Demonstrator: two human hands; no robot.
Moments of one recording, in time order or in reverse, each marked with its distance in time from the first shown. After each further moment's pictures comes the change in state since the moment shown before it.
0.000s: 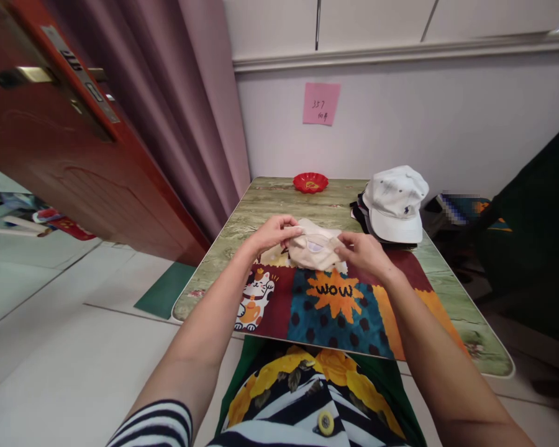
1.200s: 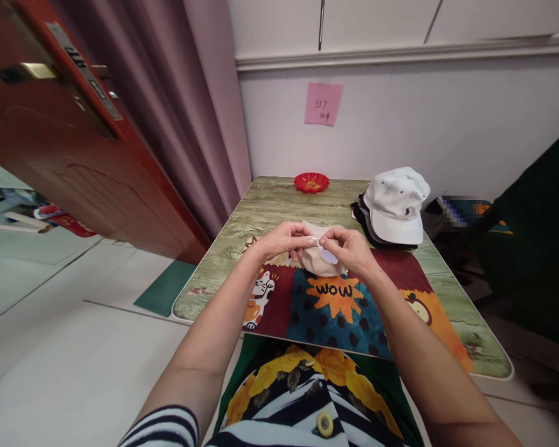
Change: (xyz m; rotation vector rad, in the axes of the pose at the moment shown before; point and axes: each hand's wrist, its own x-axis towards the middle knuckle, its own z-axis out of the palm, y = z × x) left_hand -0.007 0.011 0.023 -0.056 -0.171 -0.082; right_hand 0.005 -0.033 0.021 0.281 -0.014 -0.004
